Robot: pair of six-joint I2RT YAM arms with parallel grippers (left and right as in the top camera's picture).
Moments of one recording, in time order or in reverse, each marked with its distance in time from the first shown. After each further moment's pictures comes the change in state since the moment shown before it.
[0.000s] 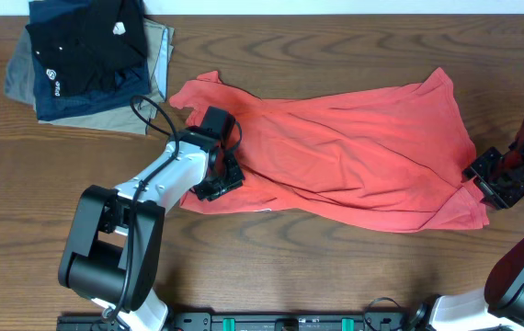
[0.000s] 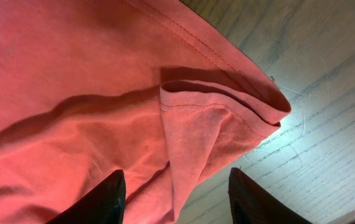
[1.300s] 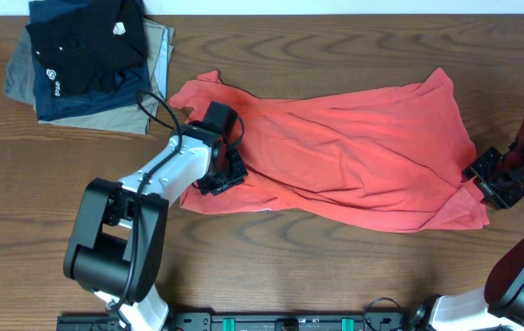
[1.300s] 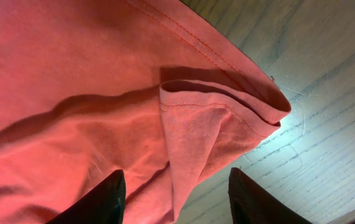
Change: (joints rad) left arm 0.000 0.032 0.039 0.007 0.027 0.029; right arm 0.000 0.000 -0.001 0.000 0.000 0.000
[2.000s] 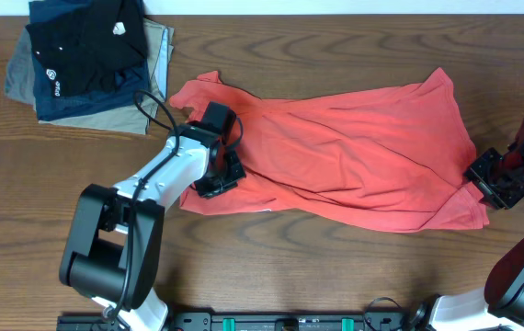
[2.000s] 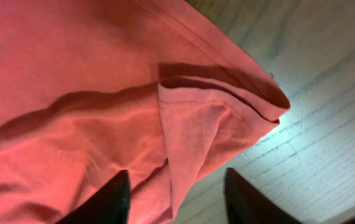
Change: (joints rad) left arm 0.000 -0.030 0.000 -0.063 -0.004 0.004; right arm 0.000 0.000 0.000 -0.014 0.000 -0.006
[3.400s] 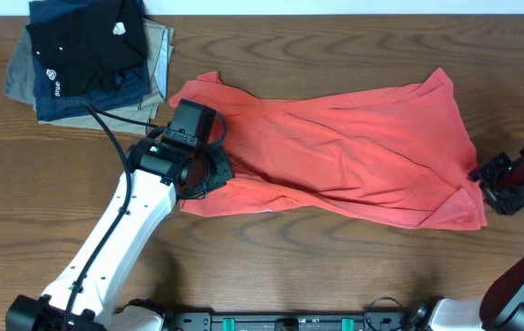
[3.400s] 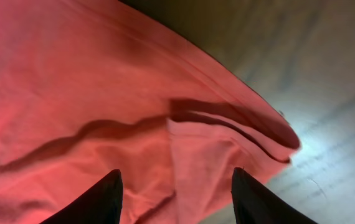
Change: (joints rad) left arm 0.000 -0.390 0.015 -0.156 -0.018 0.019; right arm -0.072 -0.096 -0.141 0.225 -0.098 -0.012
